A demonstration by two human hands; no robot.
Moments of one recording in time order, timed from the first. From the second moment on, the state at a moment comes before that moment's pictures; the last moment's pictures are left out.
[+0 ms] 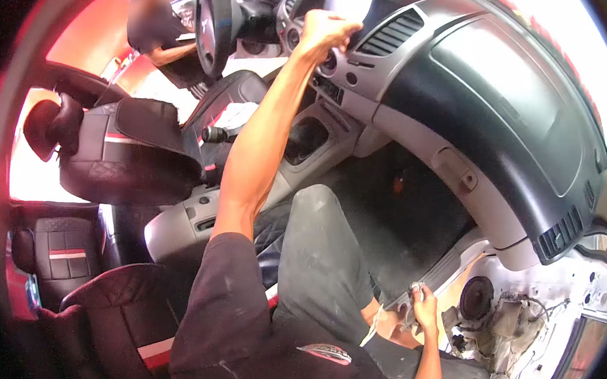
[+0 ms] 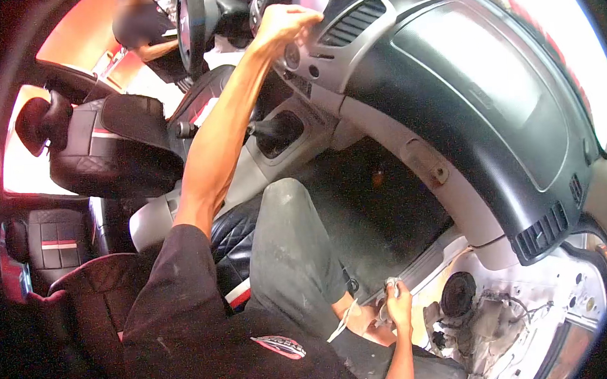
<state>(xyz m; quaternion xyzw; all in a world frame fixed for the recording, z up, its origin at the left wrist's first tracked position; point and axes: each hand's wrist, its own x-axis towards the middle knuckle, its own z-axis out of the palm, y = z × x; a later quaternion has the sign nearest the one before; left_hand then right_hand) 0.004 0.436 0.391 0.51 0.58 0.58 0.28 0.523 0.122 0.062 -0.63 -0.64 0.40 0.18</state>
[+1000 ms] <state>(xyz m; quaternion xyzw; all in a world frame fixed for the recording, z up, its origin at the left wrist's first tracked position) 0.020 0.461 0.421 0.50 0.53 0.59 0.36 0.518 0.118 0.030 -0.64 -0.63 0.42 0.10</state>
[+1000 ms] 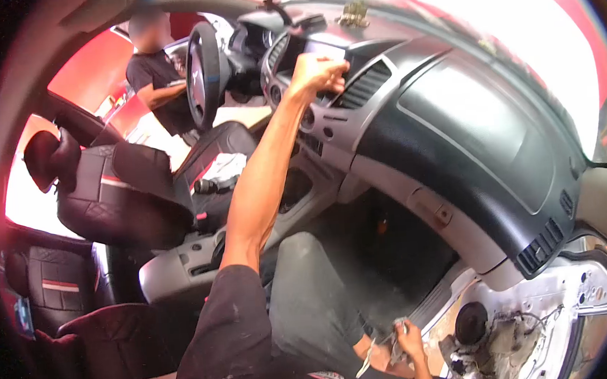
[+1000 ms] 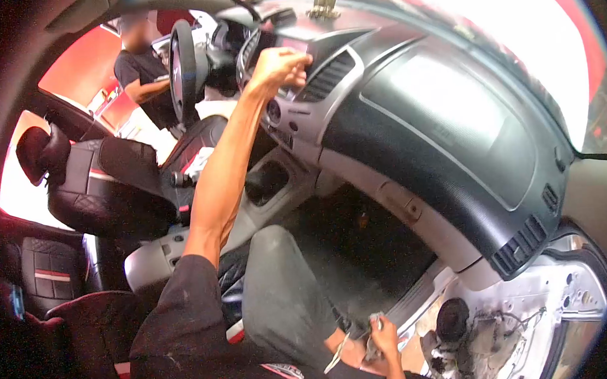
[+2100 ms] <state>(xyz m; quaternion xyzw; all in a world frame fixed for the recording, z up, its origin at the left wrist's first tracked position) 0.005 0.452 0.403 0.48 0.58 0.55 0.36 0.510 0.126 0.053 -0.66 -0.61 0.43 0.06</state>
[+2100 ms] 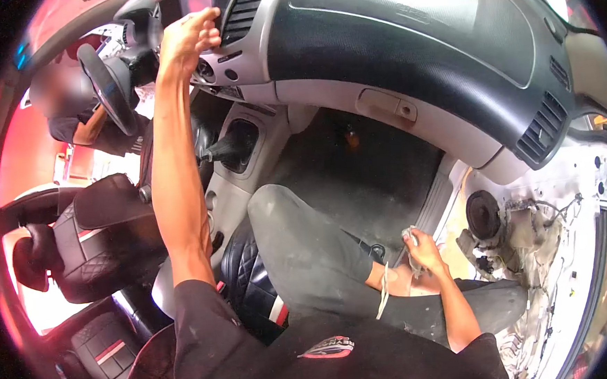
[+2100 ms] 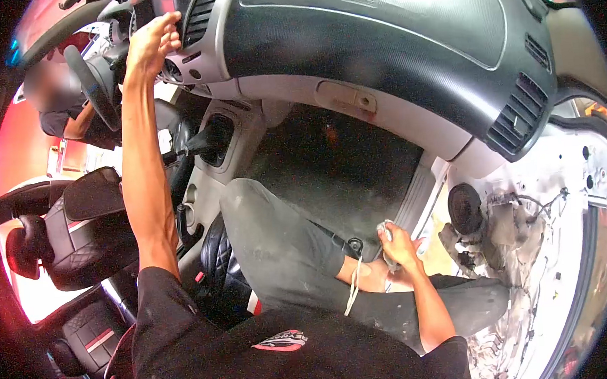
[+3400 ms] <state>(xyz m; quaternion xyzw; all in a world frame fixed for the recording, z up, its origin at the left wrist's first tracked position) 0.006 0.453 0.396 0.38 0.57 0.60 0.42 0.505 0.135 0.078 -0.65 -0.60 0.45 0.09</state>
